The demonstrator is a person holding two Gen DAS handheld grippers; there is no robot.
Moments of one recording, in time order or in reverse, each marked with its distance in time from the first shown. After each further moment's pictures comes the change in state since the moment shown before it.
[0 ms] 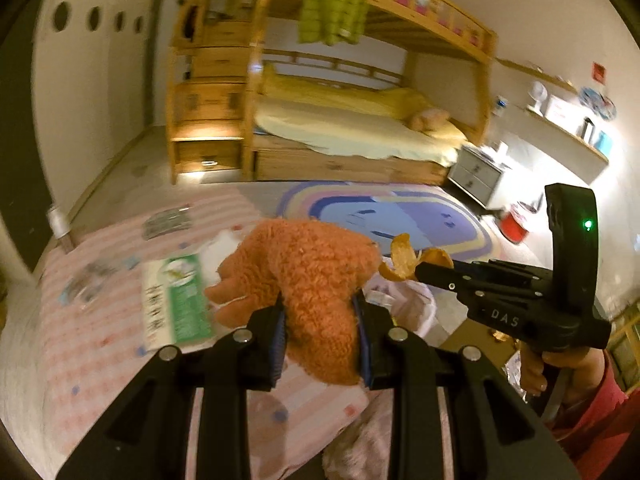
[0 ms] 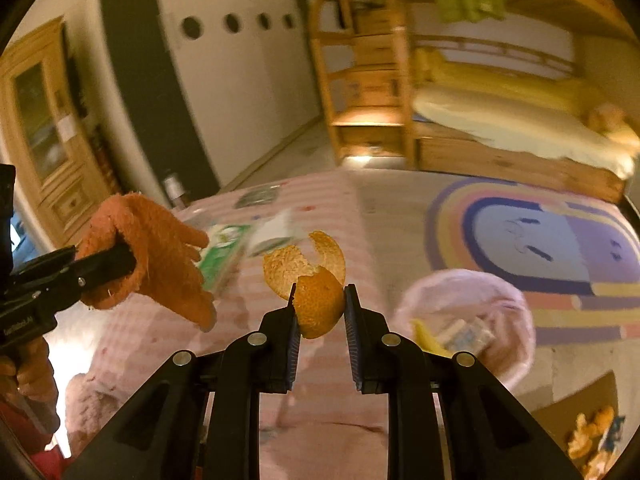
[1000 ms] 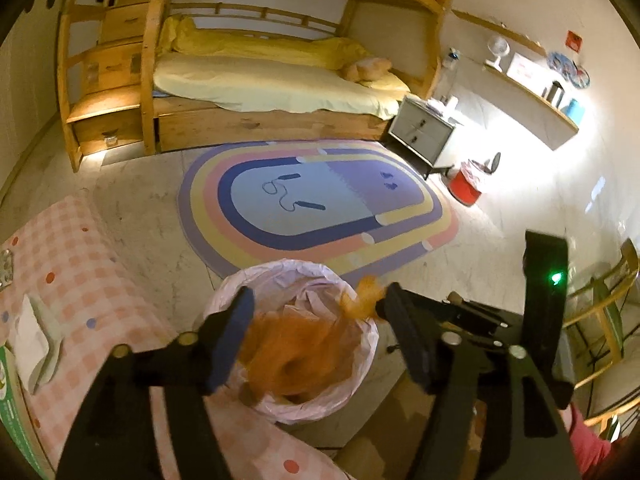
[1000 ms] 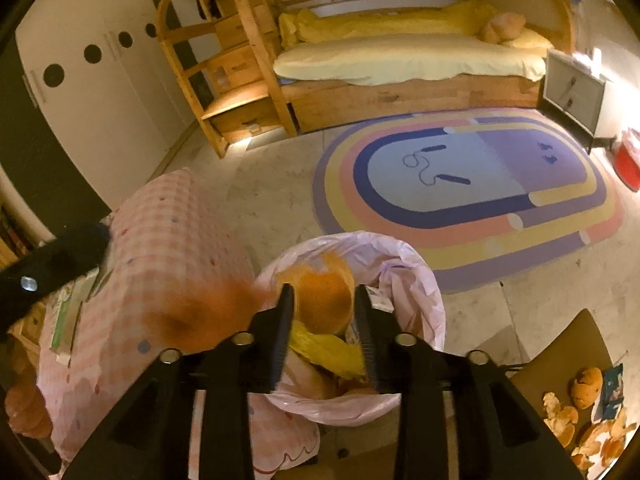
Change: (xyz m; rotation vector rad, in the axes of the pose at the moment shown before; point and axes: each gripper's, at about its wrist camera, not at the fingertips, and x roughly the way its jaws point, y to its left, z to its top) left arm 0.195 -0.089 0.056 0.050 0.160 -0.227; right arm 0.063 -0.176 -0.019 0.315 0.091 -0.232
